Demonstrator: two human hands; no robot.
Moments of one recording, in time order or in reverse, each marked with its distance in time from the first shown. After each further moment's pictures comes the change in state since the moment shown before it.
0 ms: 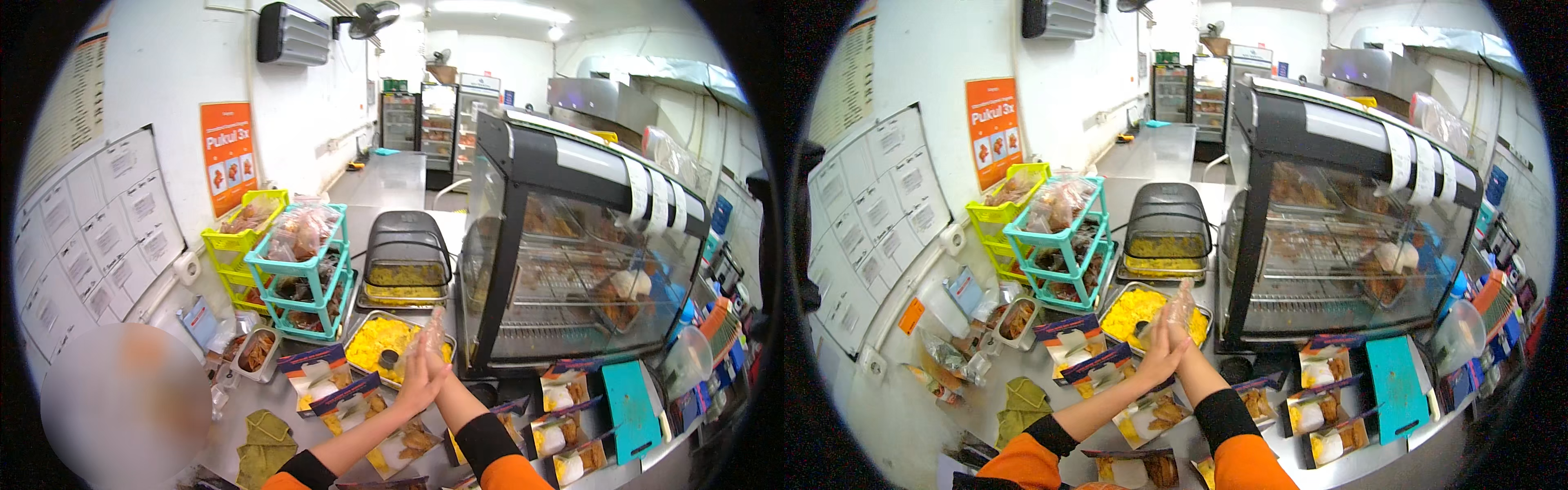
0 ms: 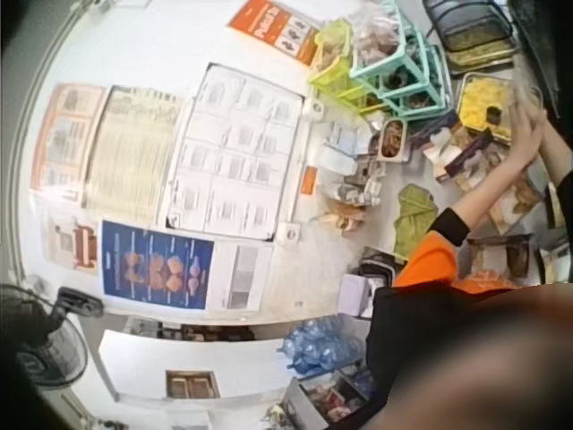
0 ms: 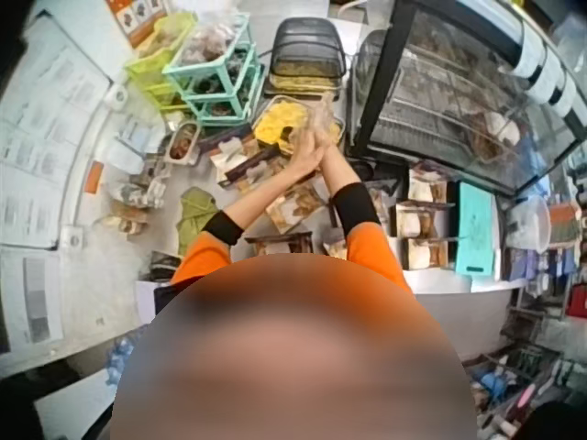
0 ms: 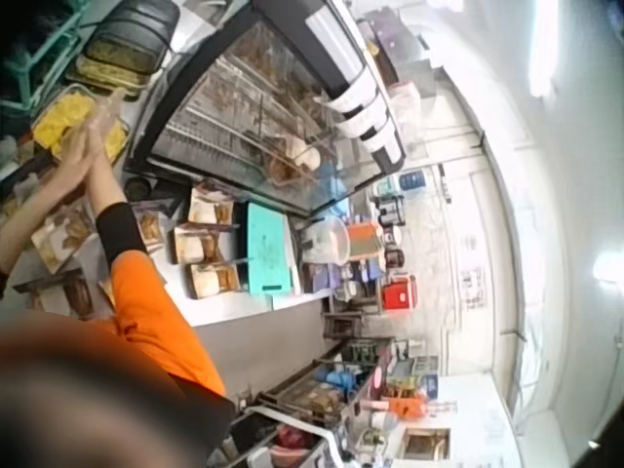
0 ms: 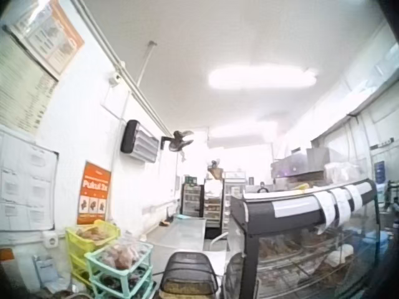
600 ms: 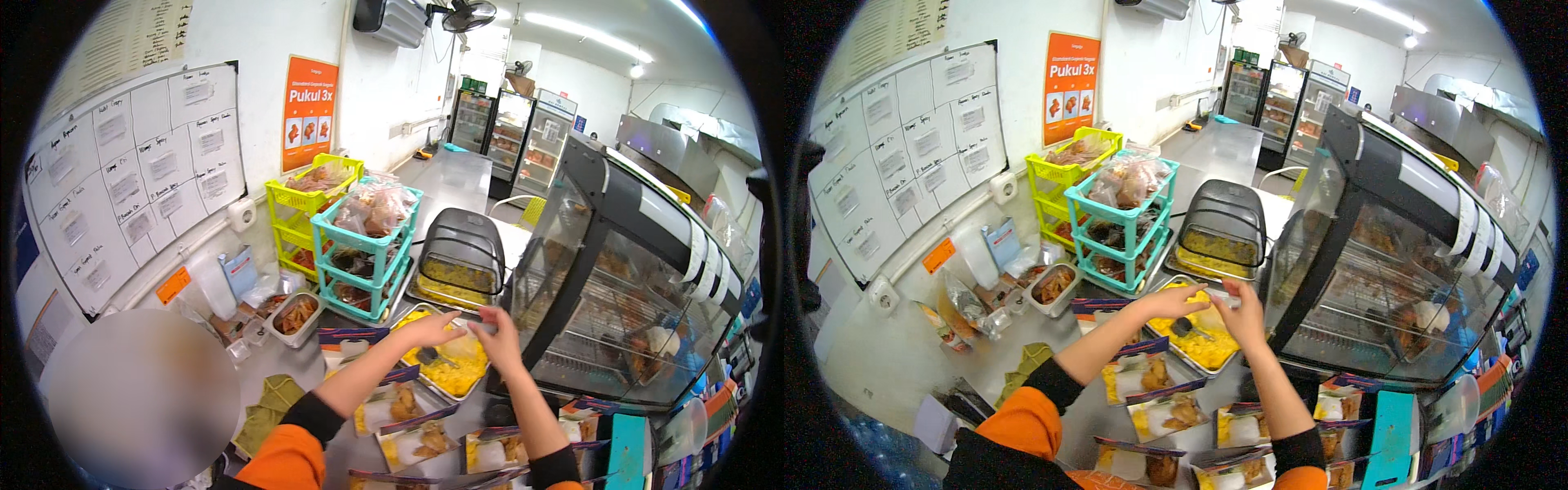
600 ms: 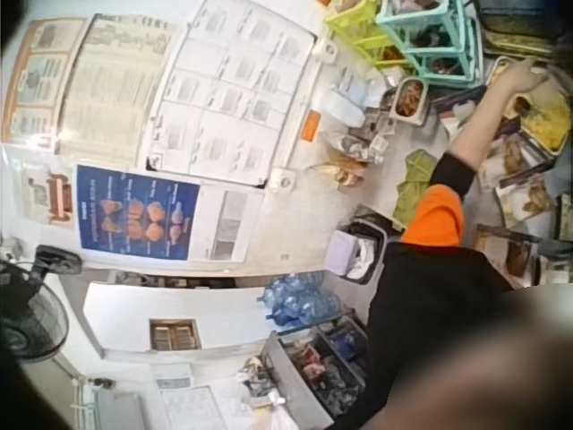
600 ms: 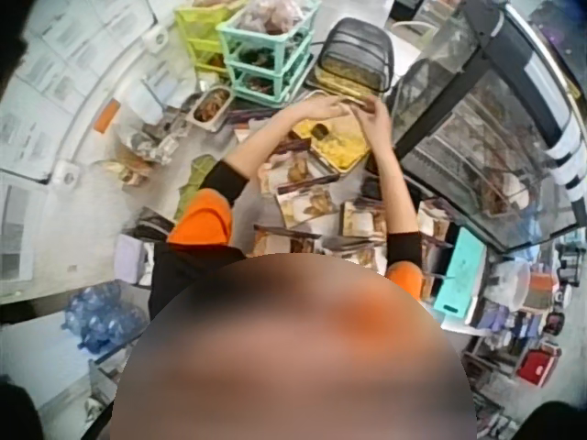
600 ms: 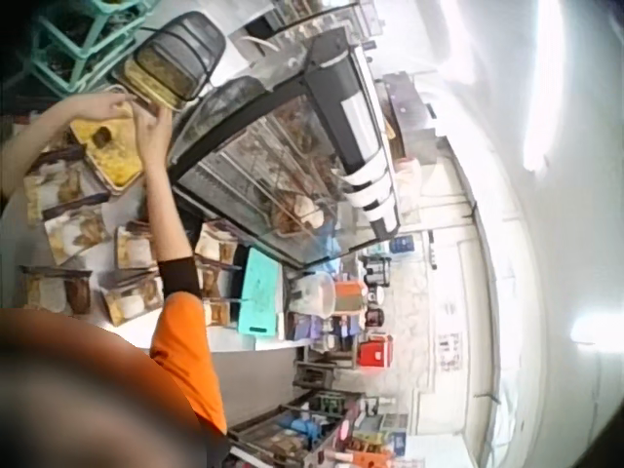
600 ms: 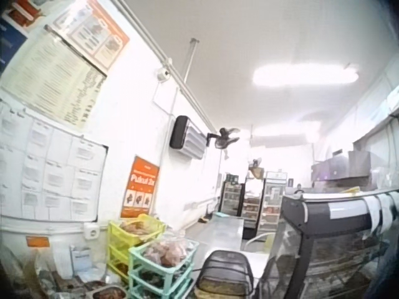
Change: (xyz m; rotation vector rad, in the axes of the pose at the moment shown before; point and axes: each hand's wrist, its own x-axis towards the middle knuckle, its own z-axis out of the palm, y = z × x) left_hand 0.087 -0.044 -0.110 0.248 -0.526 -0.218; right_hand -0.059 -0.102 -0.012 -0.666 -0.140 -0.762
